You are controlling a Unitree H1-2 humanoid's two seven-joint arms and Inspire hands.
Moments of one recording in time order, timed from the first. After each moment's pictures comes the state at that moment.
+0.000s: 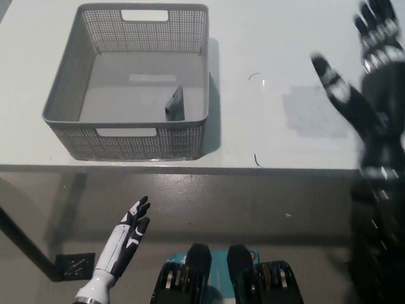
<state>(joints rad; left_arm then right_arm) -0.08 0.14 -0.10 0.25 0.20 -0.27 -0.01 -0.39 -0.05 -0.02 -0.24 0.08 -0.12 -0.15</state>
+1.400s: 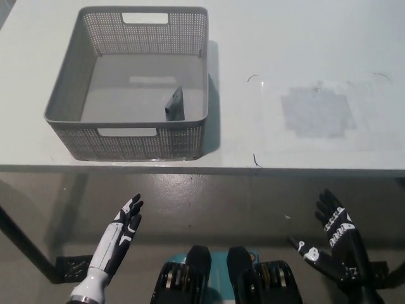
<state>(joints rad) -0.08 0.14 -0.07 0.26 0.18 -0.27 -0.01 0.01 -0.07 0.05 0.14 0.16 -0.23 0.05</state>
